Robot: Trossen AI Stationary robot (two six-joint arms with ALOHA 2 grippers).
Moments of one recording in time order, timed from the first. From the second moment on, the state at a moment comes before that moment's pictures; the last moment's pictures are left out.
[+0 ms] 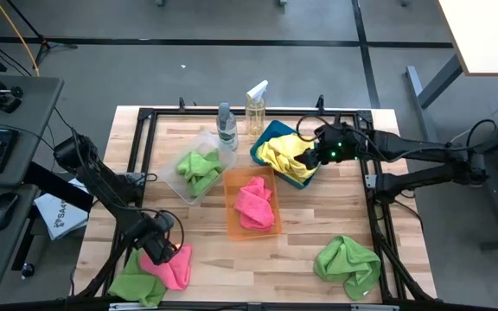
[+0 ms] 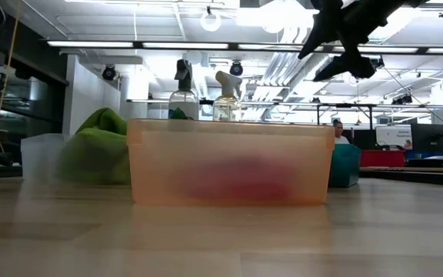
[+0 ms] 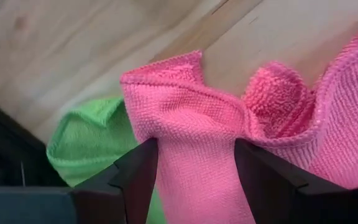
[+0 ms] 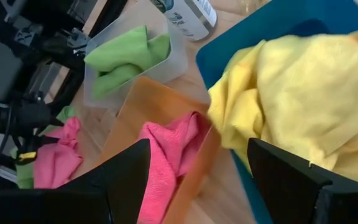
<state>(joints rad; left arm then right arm) -0.86 1.45 0.76 -0.85 0.09 -1.75 -0.20 1.04 0.90 -0.56 0.03 0.86</state>
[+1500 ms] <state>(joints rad) -0.22 1.51 1.84 -0.81 -0.50 -0.27 -0.02 0.84 0.90 -0.60 0.38 0.78</state>
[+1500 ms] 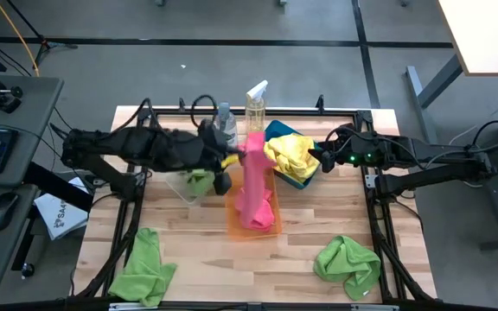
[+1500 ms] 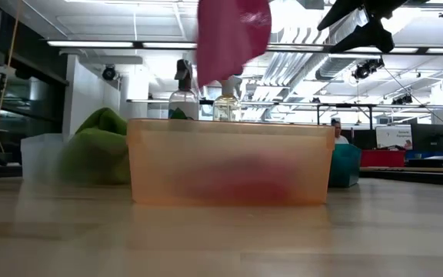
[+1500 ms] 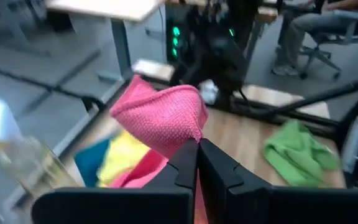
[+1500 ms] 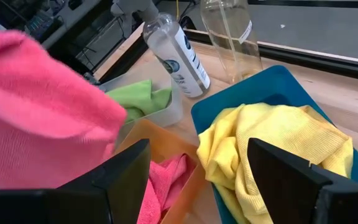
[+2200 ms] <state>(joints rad) -0.29 1.51 1.31 -0.29 -0.40 -0.47 -0.02 0.84 0.90 -0.62 0.42 0.78</state>
